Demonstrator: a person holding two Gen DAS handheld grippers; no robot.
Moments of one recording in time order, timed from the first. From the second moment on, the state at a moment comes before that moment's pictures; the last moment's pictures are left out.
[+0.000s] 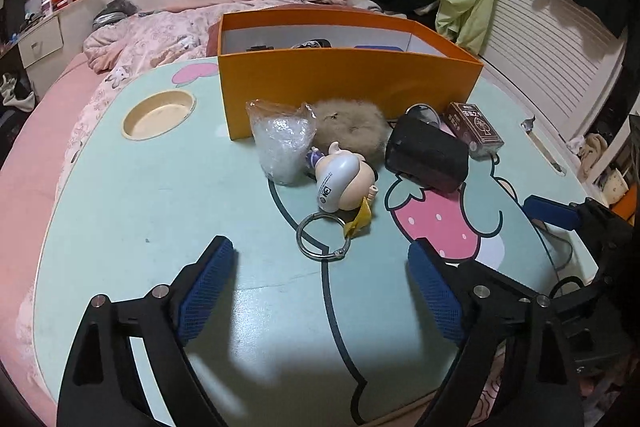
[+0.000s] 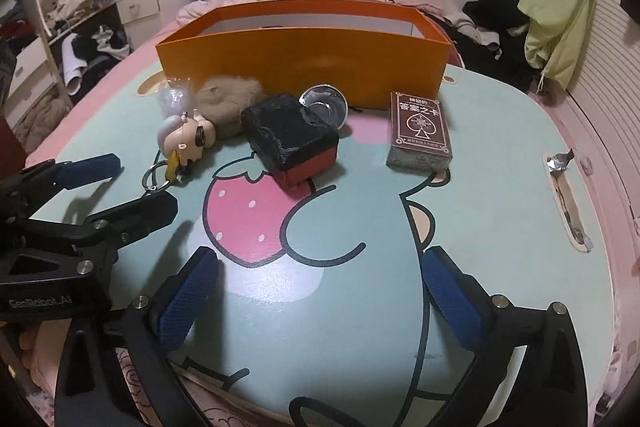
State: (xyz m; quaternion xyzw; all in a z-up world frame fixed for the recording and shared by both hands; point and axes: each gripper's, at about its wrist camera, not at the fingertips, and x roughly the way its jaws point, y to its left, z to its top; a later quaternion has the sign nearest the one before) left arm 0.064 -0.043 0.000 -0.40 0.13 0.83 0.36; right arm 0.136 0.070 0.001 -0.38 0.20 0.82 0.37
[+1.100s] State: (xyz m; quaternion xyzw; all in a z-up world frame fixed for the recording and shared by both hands) left arm 0.059 -0.054 0.031 -0.36 0.09 0.85 0.38; right arm 0.137 0.069 0.000 -0.38 0.20 0.82 0.38
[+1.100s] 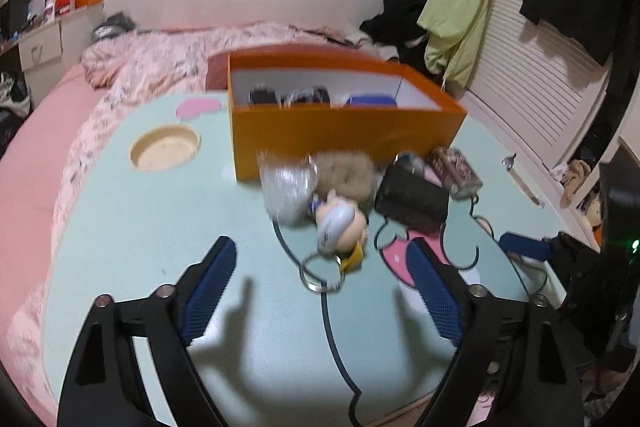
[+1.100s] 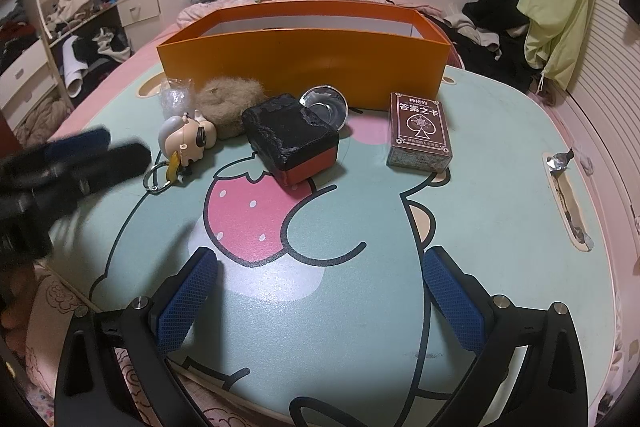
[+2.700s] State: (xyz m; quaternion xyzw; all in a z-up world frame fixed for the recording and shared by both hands) left arm 0.060 -0.063 0.031 -0.38 0.09 0.82 0.43; right arm 0.116 0.125 0.044 -0.32 0.19 0.88 0.28
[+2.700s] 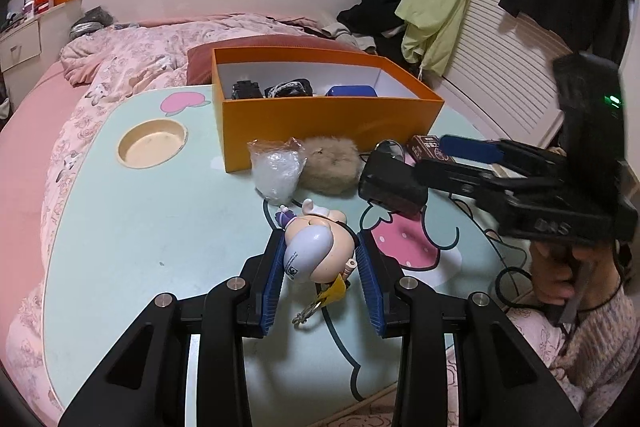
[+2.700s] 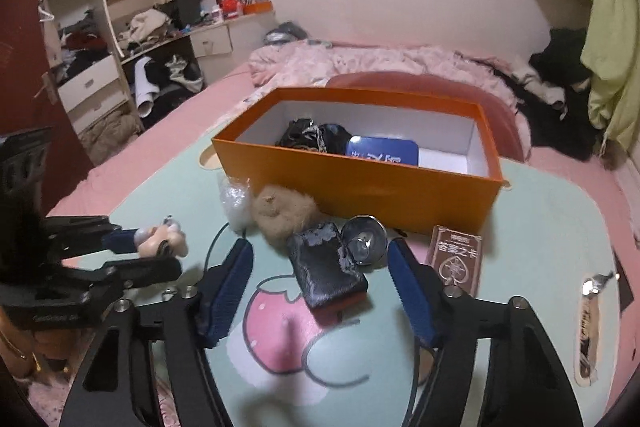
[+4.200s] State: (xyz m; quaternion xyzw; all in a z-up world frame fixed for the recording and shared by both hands) left arm -0.052 0.031 0.086 -0.34 0.09 0.85 0.39; right arm 0.076 0.234 0.072 -0.33 0.25 0.82 0.39
